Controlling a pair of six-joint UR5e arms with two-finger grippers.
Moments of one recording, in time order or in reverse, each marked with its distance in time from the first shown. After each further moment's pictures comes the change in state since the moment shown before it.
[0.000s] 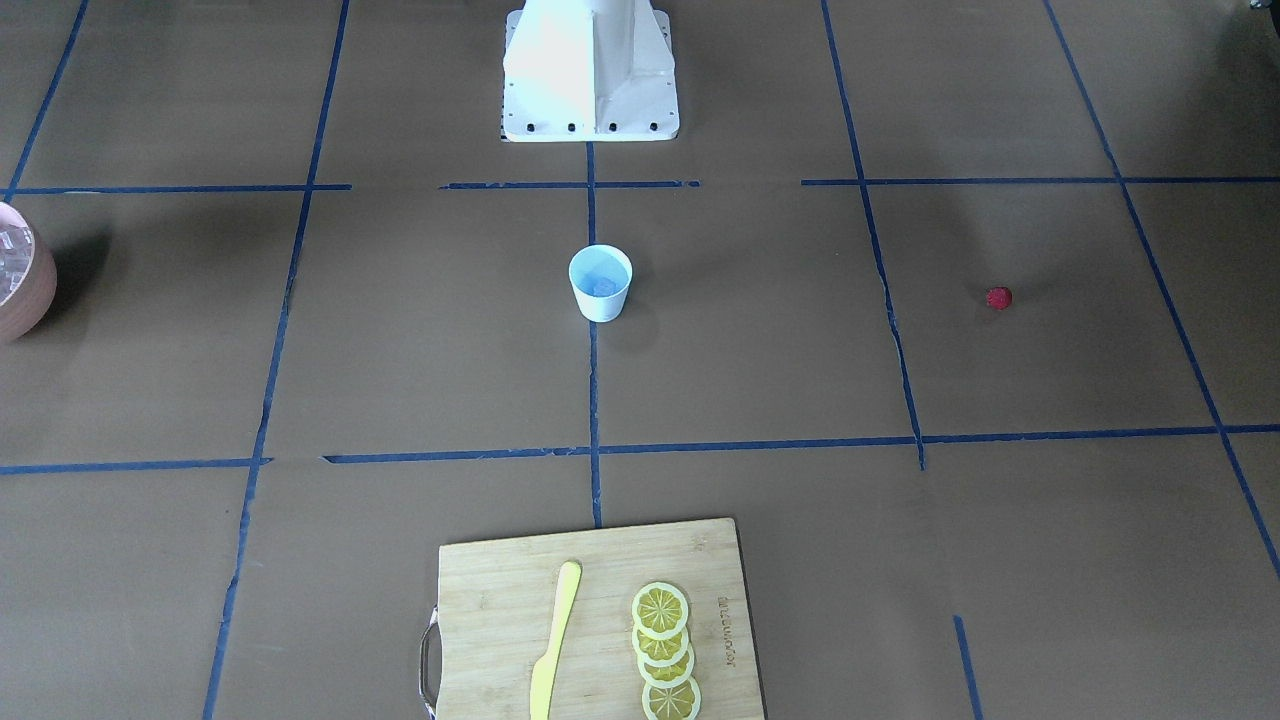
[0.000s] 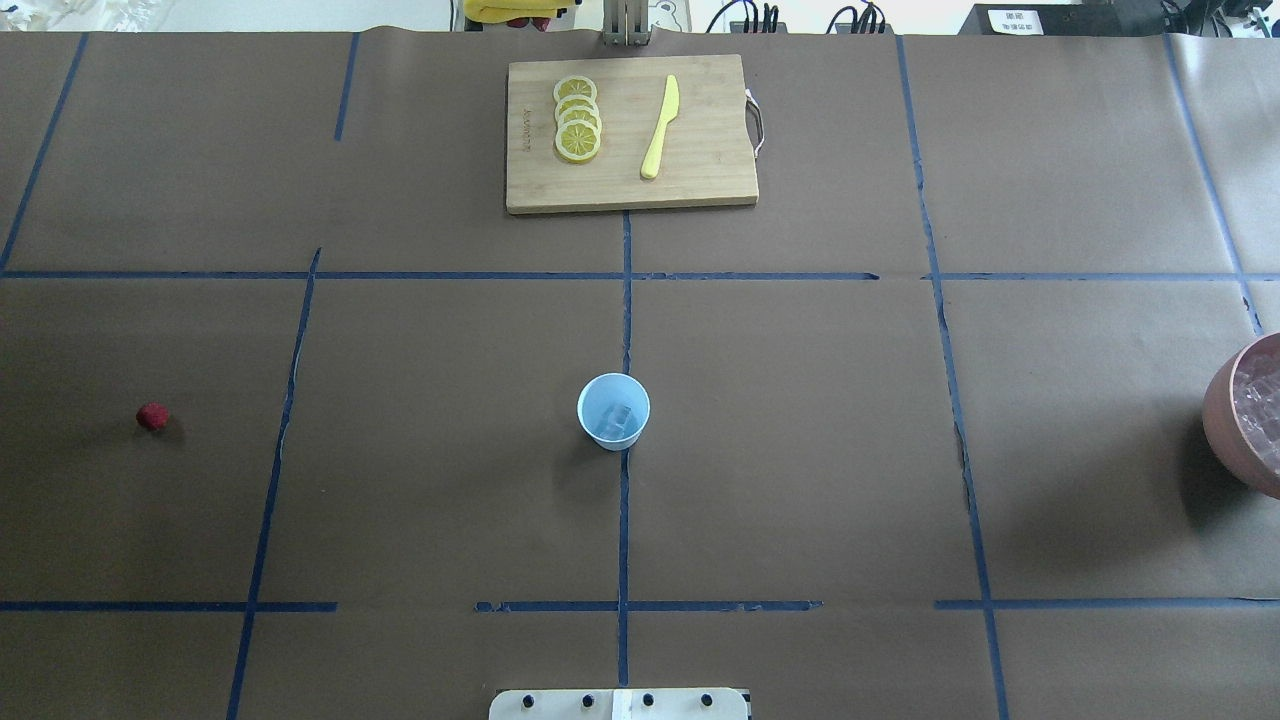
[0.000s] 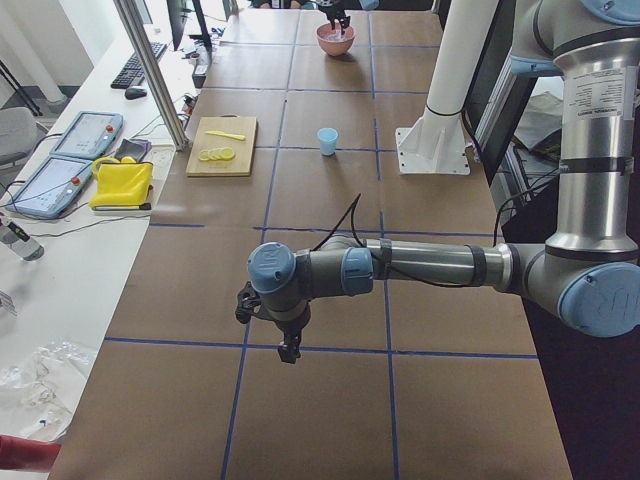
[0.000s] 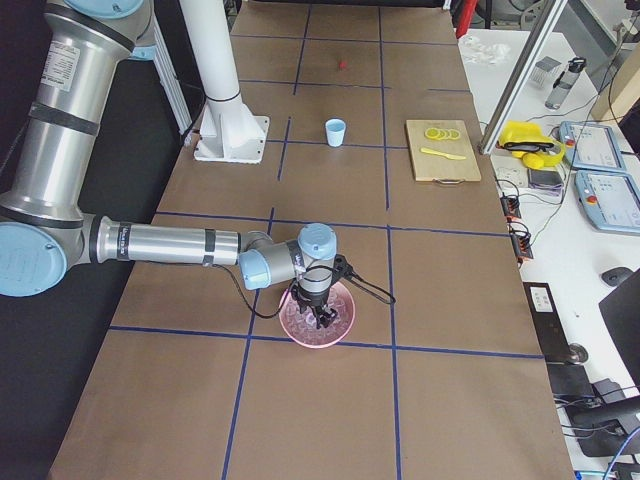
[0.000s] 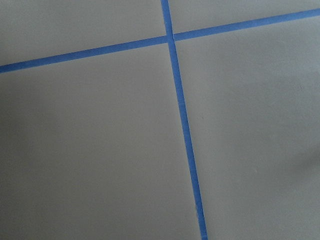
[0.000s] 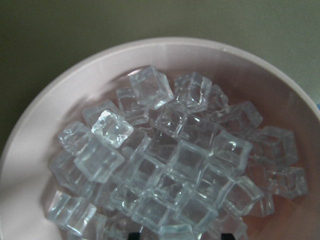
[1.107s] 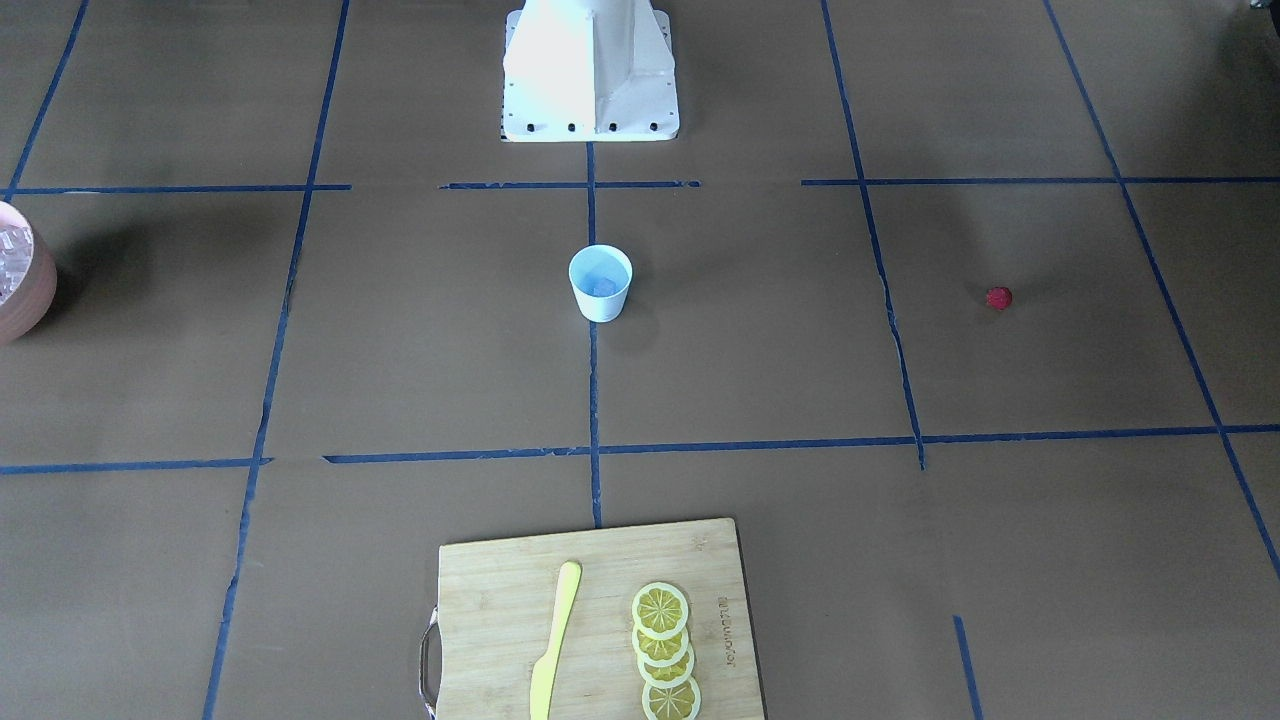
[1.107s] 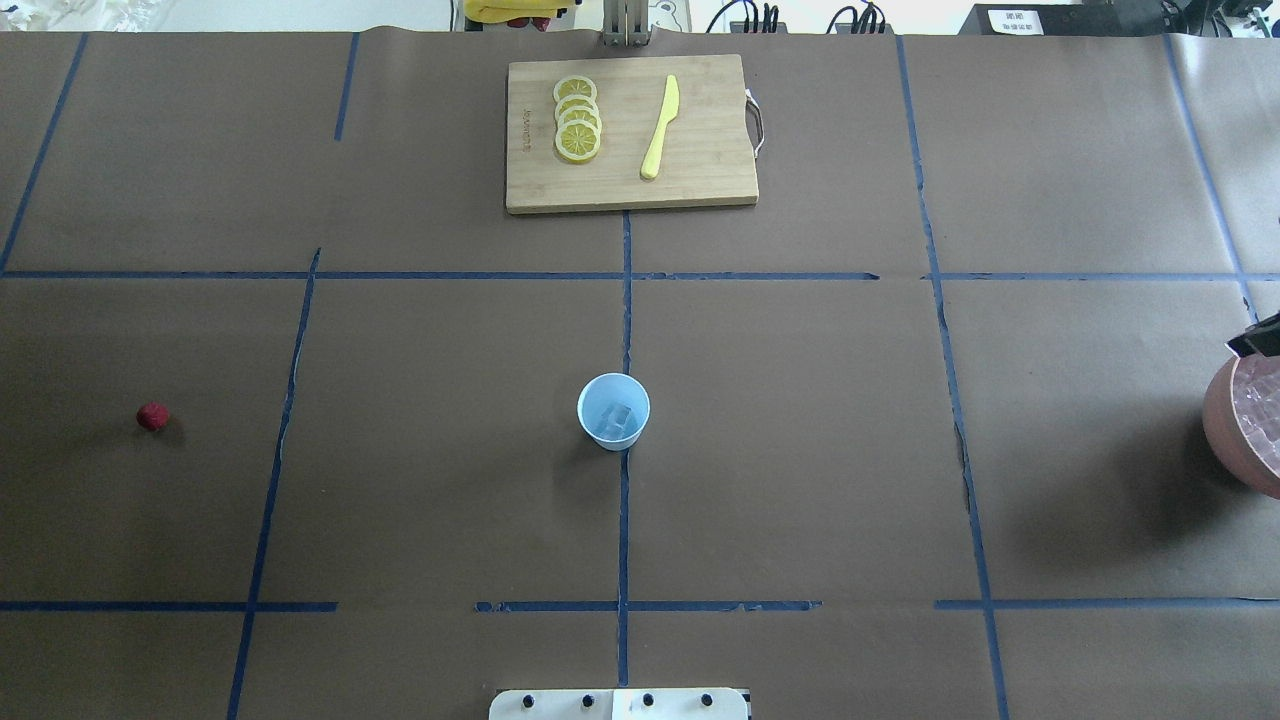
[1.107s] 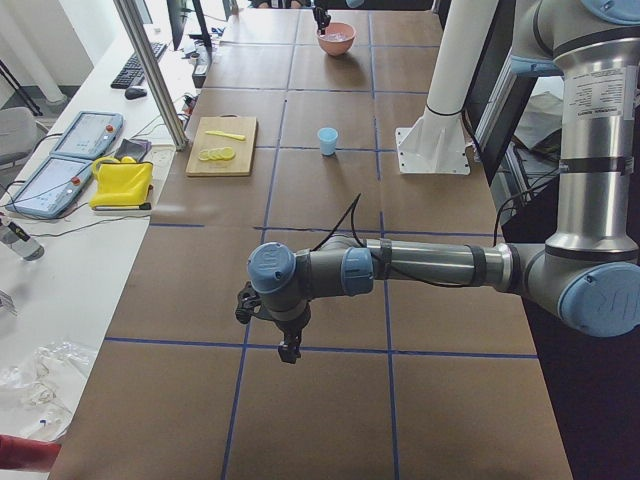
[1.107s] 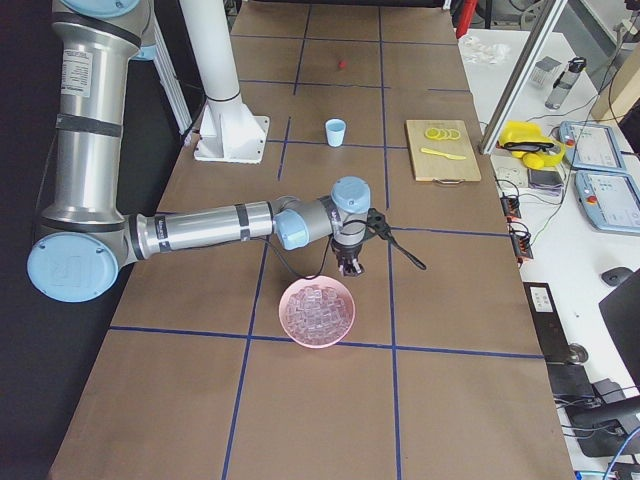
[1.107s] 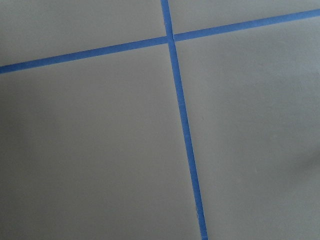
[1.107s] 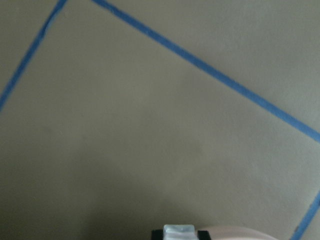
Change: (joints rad) left arm 0.000 0.000 0.000 0.002 0.000 -0.001; right arm 0.012 0.213 0.092 -0.117 0.125 0.493
